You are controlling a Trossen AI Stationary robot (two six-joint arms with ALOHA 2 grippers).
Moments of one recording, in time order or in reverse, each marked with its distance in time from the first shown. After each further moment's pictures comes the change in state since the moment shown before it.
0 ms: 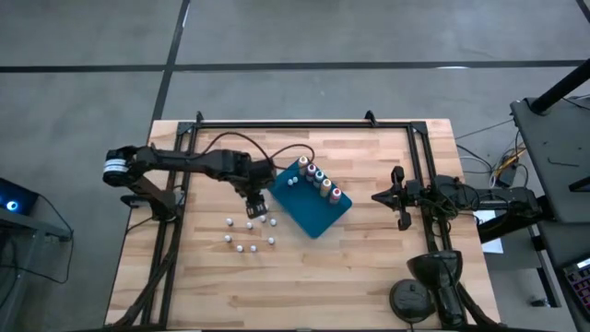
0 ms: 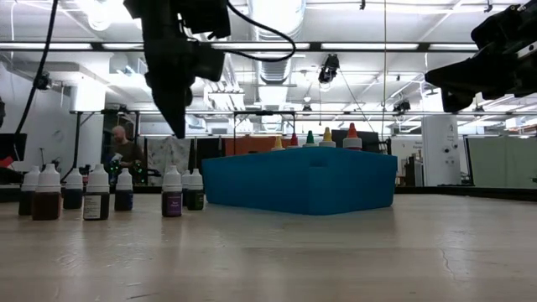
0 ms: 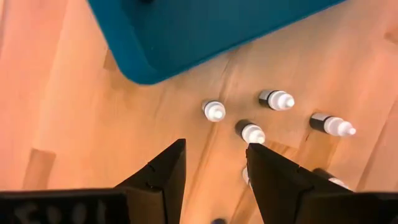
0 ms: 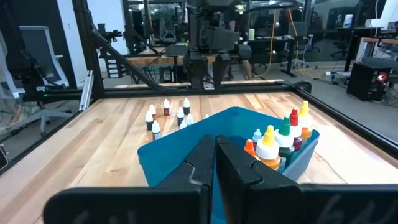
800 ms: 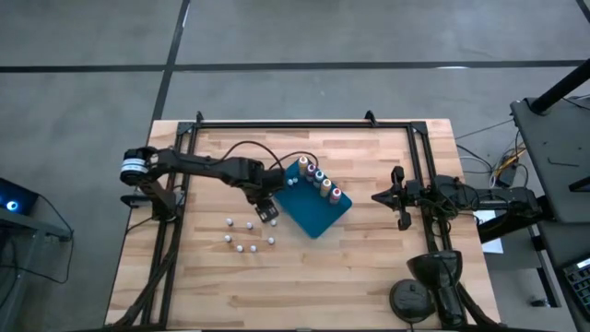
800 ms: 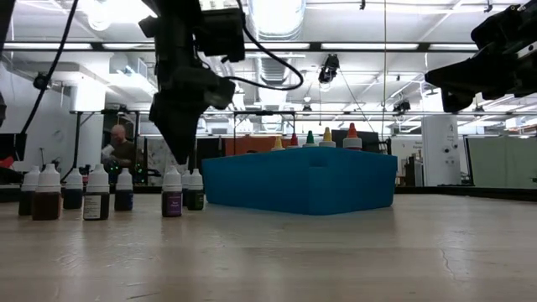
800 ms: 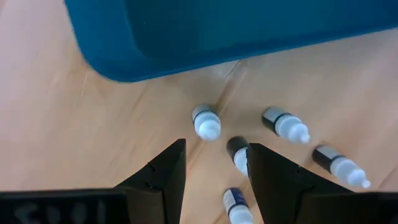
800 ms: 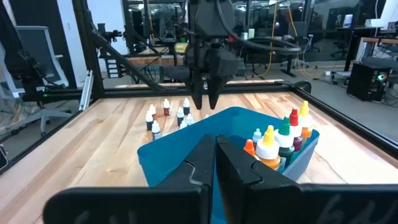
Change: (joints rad) left arm -0.026 0.151 0.016 0.051 0.006 -0.235; right arm 0.000 0.001 0.000 0.000 0.001 0.001
